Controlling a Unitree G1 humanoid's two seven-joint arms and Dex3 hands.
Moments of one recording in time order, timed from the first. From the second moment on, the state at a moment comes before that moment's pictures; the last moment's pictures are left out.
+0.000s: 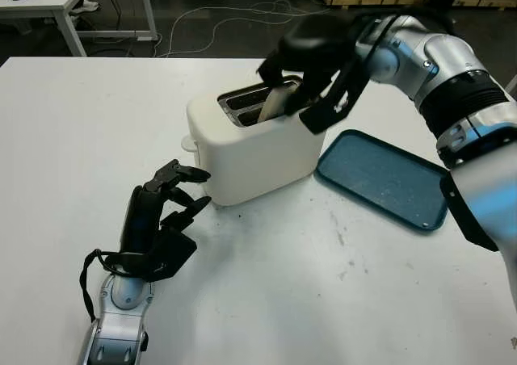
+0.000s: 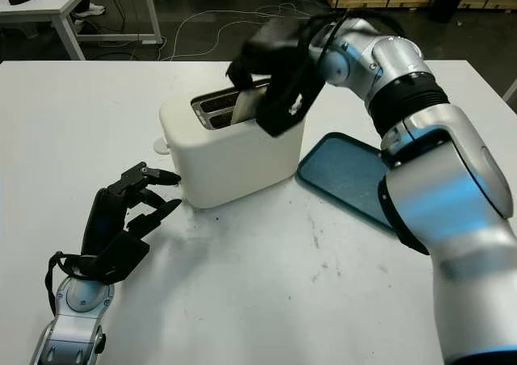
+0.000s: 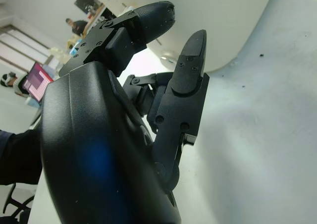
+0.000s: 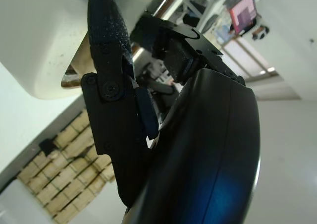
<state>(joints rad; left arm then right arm) 0.11 0.13 -0.06 -0.26 0.32 -0.04 0.05 -1.38 -0.47 0.64 1.05 -0.80 -0.70 0.31</state>
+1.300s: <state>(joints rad) 0.09 0.17 0.07 -0.36 0.35 -0.13 0.11 -0.09 -0.40 -0.07 0.22 -0.04 -0.68 0.10</state>
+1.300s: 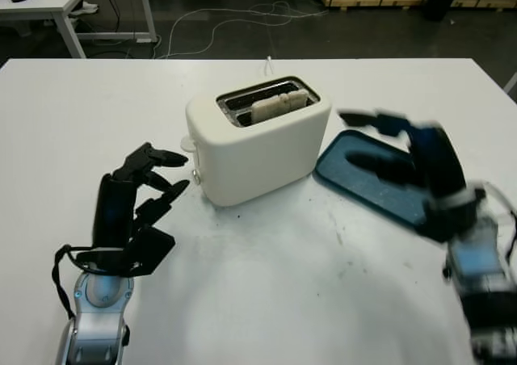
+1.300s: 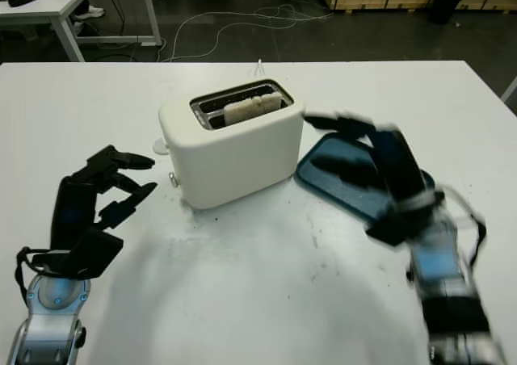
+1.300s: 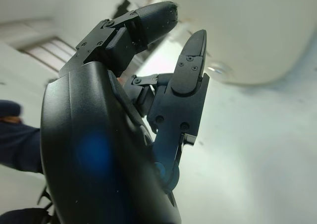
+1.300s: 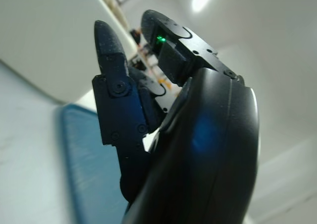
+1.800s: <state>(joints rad) -0.05 0.49 0.26 -0.40 0.36 -0.22 -0.04 -0.02 -0.30 -0.05 0.21 0.00 -0.52 0.15</state>
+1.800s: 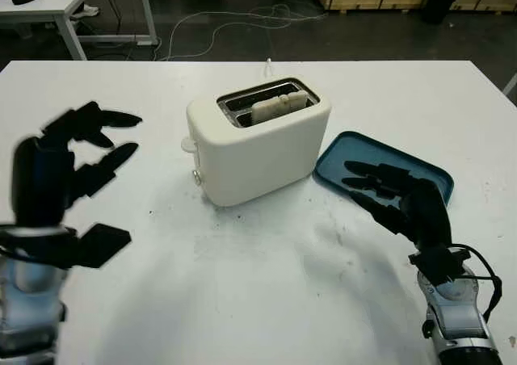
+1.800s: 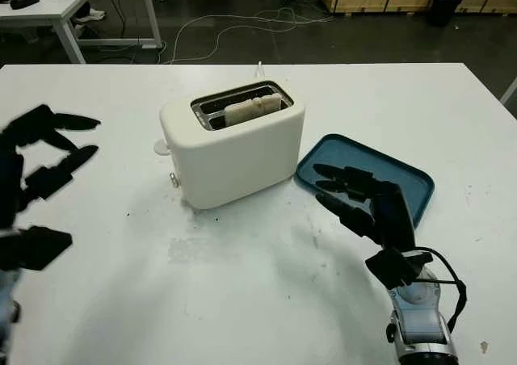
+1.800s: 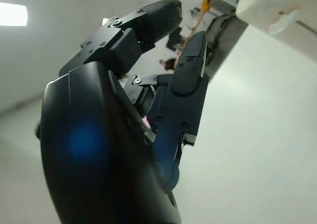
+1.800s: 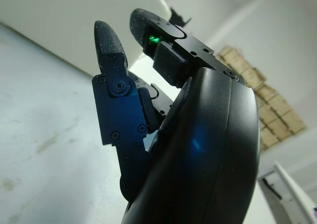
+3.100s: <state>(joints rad) -0.68 0.82 -0.13 0.20 0.55 -0.45 -0.41 -0.07 -0.24 -0.03 0.28 0.02 -0.51 0.24</state>
